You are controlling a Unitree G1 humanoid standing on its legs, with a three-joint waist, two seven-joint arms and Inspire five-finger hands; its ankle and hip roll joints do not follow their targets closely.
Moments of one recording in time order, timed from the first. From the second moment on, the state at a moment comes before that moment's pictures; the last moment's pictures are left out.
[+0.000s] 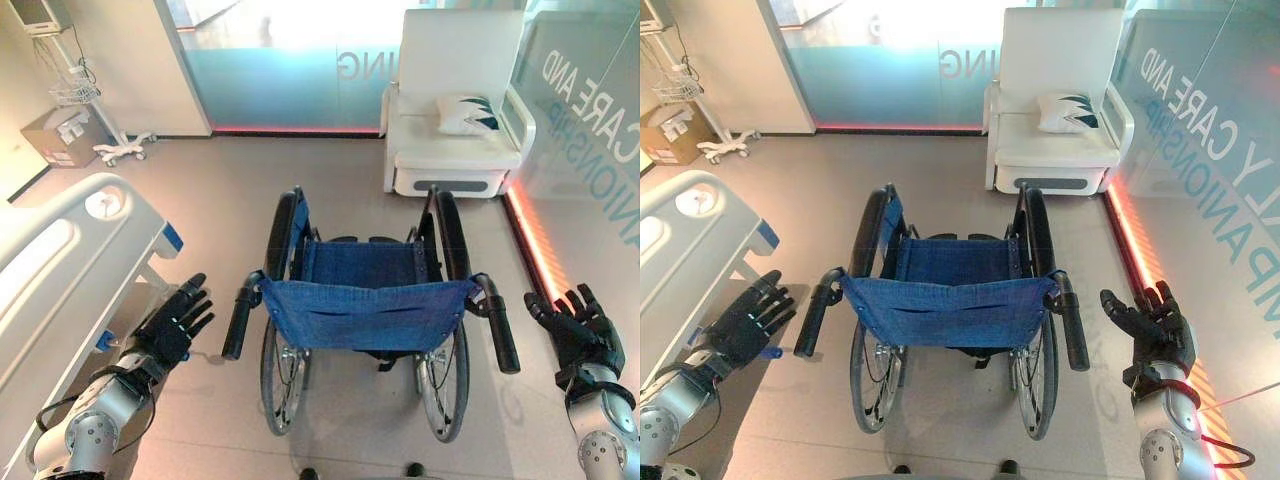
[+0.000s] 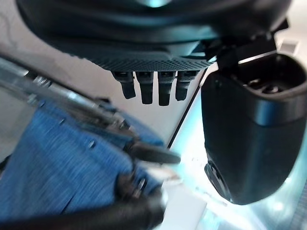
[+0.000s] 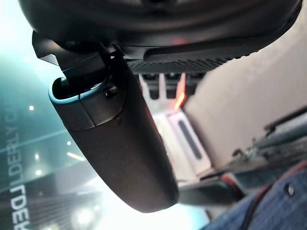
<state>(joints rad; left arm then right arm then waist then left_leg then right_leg) 0.15 0.62 0.34 0.05 -1.00 0.51 -0.08 0.18 -0.42 -0.31 0.07 0.85 0.03 -0.16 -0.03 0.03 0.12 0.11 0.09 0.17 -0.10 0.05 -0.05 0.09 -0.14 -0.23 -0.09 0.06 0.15</state>
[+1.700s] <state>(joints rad) 0.31 1.09 0.36 -0.25 -0.82 0.68 -0.55 0.28 -0.66 -0.37 -0.11 0.96 0.04 -0.13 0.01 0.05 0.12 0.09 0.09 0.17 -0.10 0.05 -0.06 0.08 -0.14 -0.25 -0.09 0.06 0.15</state>
